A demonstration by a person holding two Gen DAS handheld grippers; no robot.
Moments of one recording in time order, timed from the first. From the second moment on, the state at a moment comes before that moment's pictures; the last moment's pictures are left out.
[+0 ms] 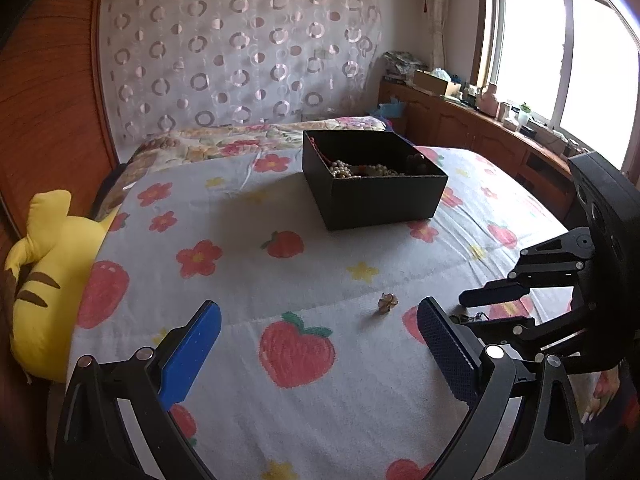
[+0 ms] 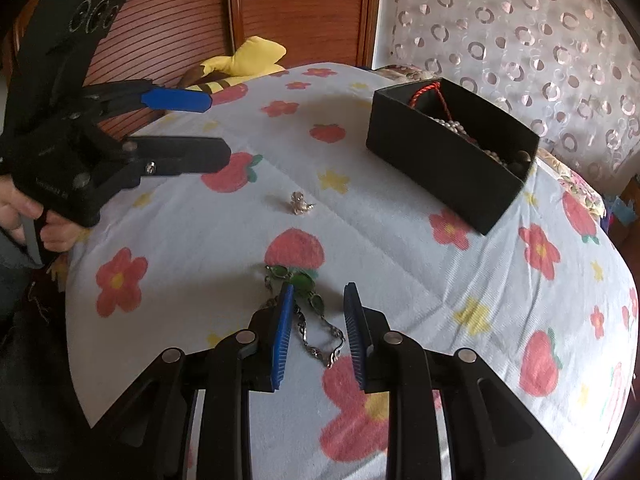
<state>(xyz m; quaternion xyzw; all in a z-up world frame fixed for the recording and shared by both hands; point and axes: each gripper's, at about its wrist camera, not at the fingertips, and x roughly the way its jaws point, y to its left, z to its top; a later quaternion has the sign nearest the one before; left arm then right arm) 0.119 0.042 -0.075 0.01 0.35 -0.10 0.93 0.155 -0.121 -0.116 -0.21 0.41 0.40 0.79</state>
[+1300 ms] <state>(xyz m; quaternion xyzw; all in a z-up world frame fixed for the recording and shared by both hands) 0.153 -0.012 -0.103 0.05 0.42 -0.15 0.89 0.164 -0.175 -0.054 -0.15 0.34 0.37 0.85</state>
